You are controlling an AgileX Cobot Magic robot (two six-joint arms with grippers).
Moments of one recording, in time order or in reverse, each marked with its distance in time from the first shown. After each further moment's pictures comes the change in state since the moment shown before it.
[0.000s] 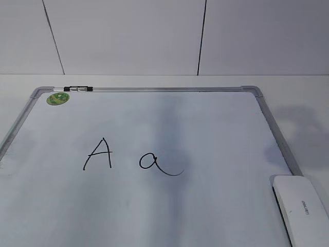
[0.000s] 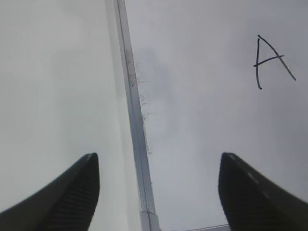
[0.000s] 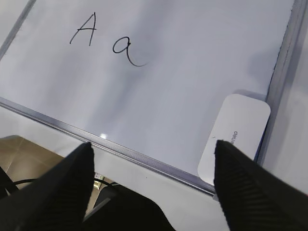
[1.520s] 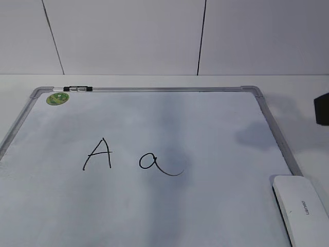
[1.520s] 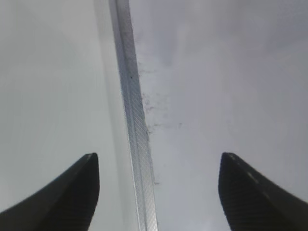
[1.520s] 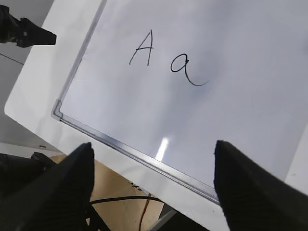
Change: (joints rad) left arm 0.051 0.578 -0.189 0.000 -0.069 -0.022; right arm 0.000 0.161 0.000 0.274 -0.064 -0.065
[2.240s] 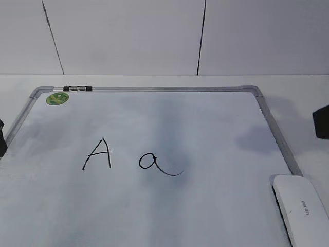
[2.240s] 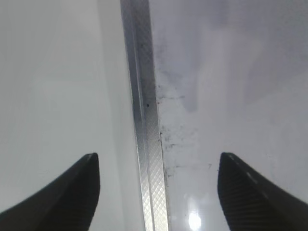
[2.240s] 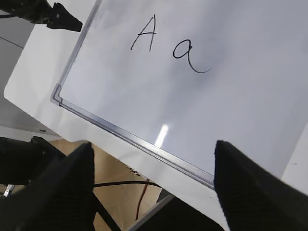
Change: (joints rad) left arm 0.028 0.262 -0.073 -0.042 -0.036 0.062; right arm 0.000 0.015 0.000 0.001 0.042 -0.031
